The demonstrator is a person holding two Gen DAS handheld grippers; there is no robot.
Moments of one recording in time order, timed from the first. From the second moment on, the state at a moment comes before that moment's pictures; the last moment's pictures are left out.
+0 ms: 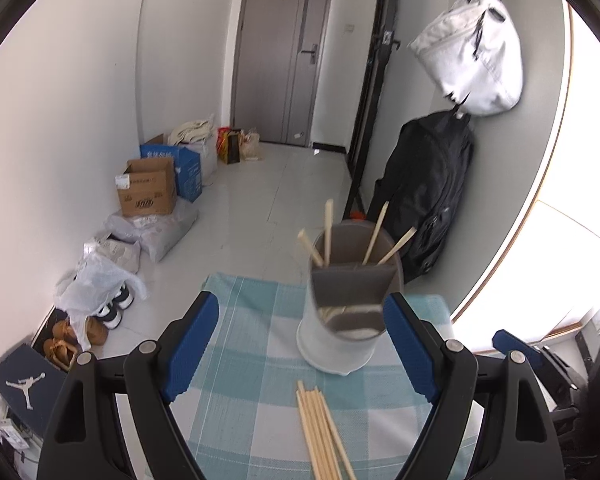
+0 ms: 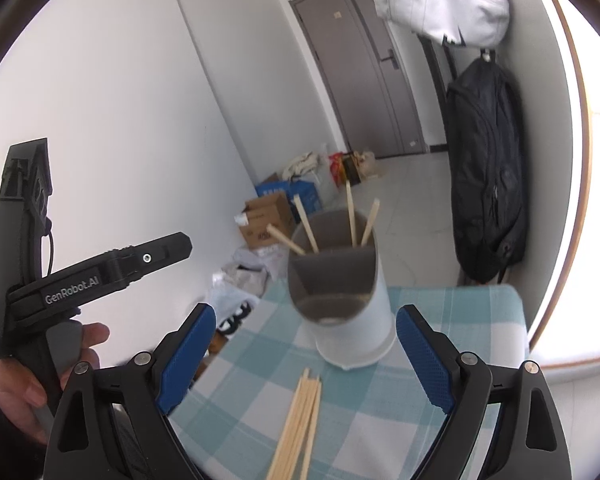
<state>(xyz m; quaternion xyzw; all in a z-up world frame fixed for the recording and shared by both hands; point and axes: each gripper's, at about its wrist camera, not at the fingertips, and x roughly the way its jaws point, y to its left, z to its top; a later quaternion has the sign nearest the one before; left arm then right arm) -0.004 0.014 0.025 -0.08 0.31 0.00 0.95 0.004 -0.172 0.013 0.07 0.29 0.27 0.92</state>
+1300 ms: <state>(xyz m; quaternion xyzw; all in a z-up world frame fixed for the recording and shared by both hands) 0.028 0.090 -0.068 -0.17 0.44 0.05 0.88 0.052 -0.070 -0.134 -0.14 0.55 0.24 0.78</state>
